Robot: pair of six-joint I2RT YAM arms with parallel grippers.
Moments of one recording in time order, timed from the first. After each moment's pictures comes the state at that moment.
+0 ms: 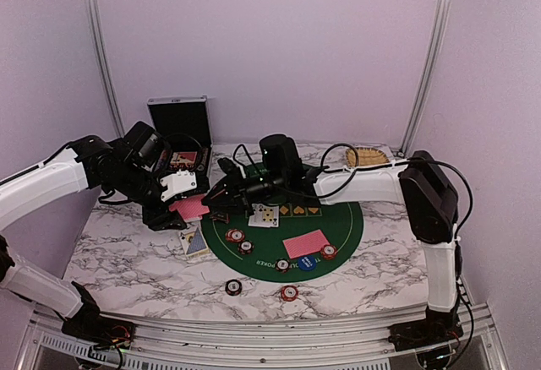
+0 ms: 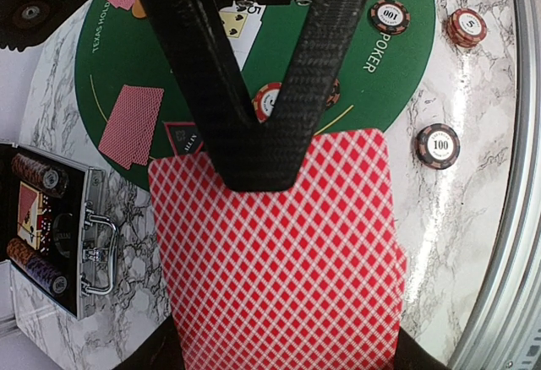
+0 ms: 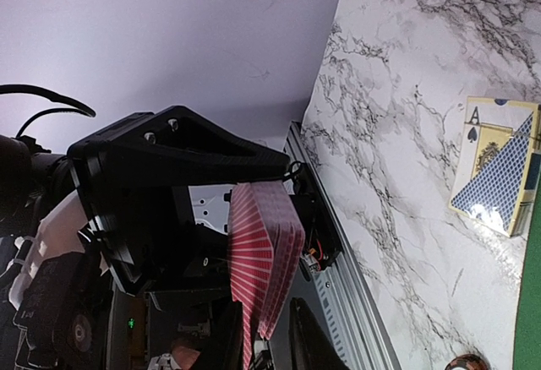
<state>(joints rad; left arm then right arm) -0.66 1.31 1.18 -0.93 0.13 0.65 0.89 2.11 1.55 0.26 -0.91 1.16</state>
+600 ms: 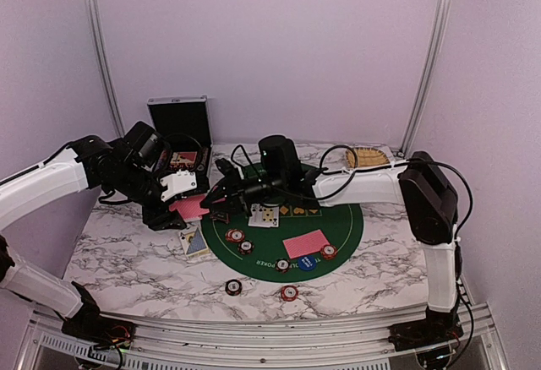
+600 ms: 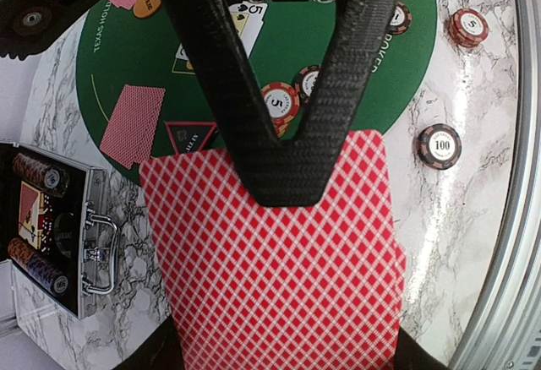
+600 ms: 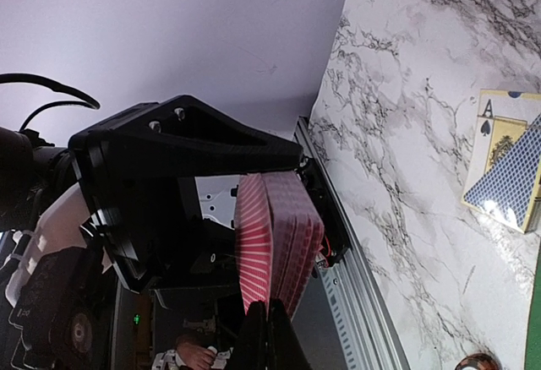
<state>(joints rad) -0.66 1.31 1.17 -0.93 0.12 0.65 0.89 2.11 1.54 0.30 -0.91 1.19</state>
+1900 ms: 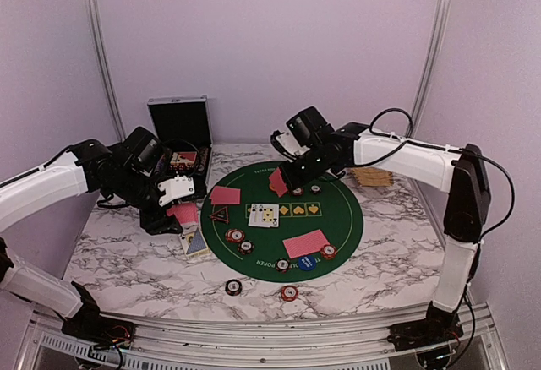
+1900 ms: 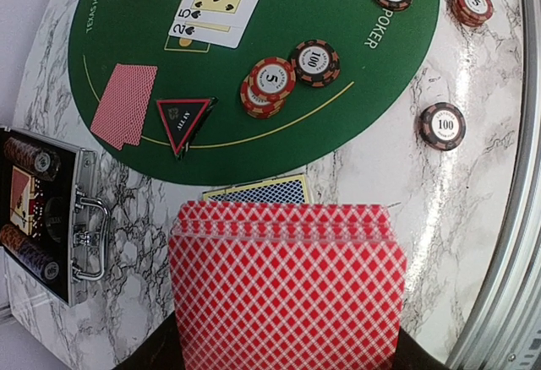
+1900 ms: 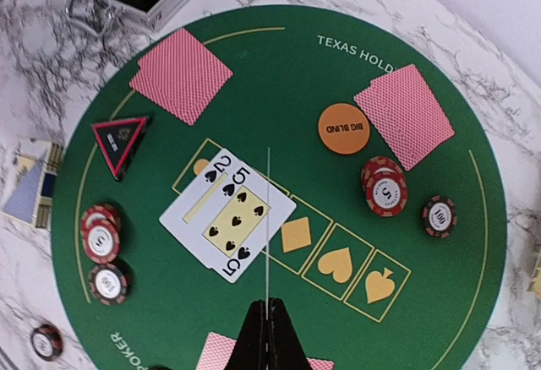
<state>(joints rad) -0.66 1.30 1.14 -0.94 0.10 0.65 0.75 1.90 1.66 -0.64 0.02 0.13</state>
